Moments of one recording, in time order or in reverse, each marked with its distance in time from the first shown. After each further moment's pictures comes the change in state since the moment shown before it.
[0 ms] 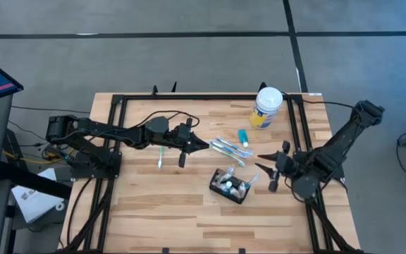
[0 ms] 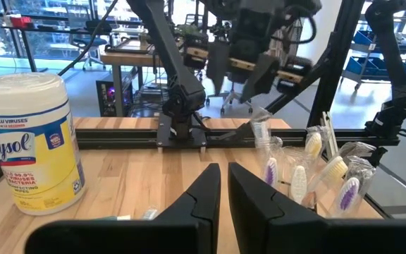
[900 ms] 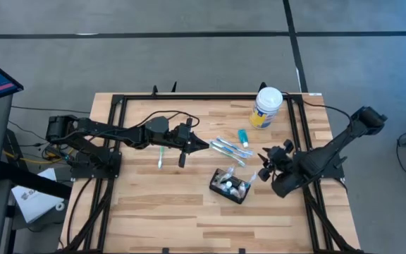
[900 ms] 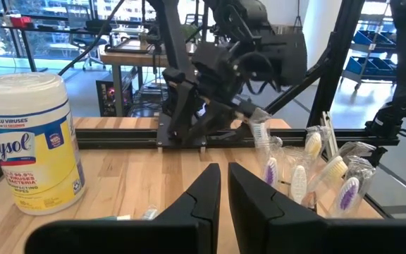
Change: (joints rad) left arm 0.000 0.000 0.000 -0.001 0.000 0.000; right arm -0.149 0.197 0.000 -0.424 -0.075 0.622
